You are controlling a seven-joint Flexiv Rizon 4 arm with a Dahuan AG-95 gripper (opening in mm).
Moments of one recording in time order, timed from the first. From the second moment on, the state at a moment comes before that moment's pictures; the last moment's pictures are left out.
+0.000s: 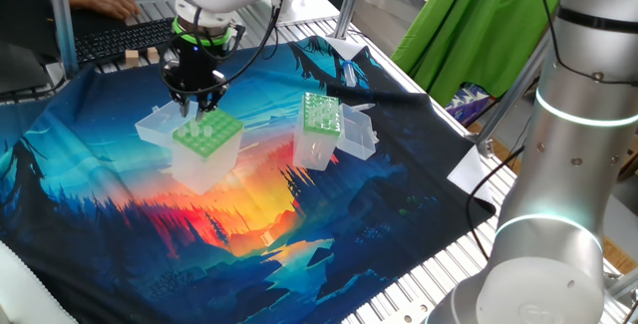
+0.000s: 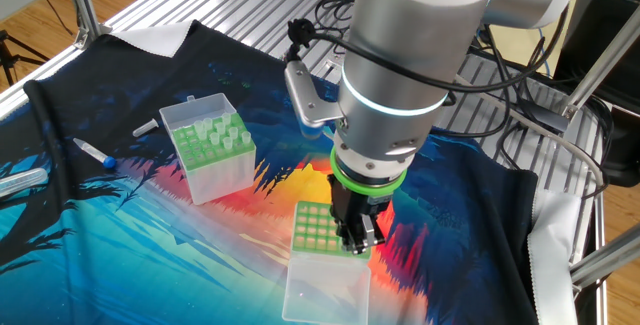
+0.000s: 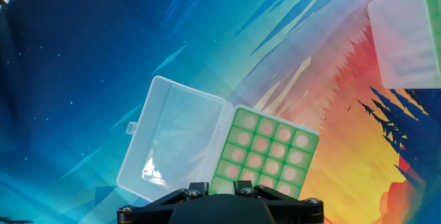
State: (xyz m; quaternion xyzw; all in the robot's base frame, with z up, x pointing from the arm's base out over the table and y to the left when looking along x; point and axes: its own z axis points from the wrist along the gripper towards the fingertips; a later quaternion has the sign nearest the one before) arm 0.606 0.175 0.155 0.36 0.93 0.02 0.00
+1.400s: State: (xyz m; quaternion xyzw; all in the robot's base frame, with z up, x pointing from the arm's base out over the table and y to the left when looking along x) arm 0.601 0.174 0.148 0.35 0.94 0.02 0.01
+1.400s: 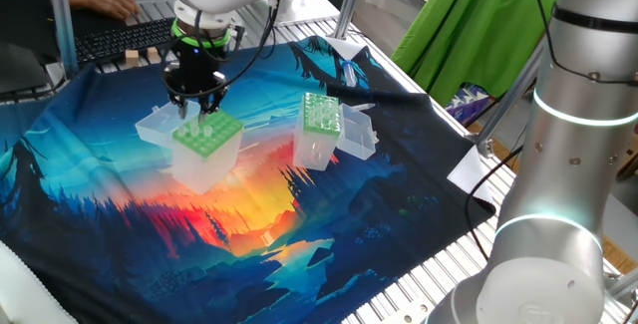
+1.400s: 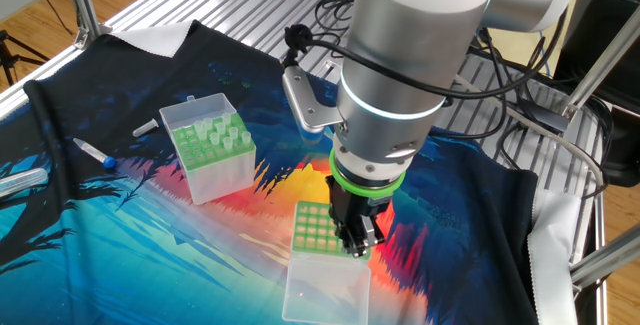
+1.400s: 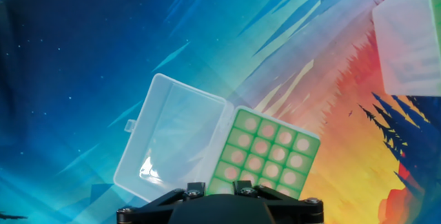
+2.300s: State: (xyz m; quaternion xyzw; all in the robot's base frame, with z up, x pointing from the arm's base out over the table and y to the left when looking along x) arm 0.600 0.174 0.145 0.33 0.94 0.00 0.02
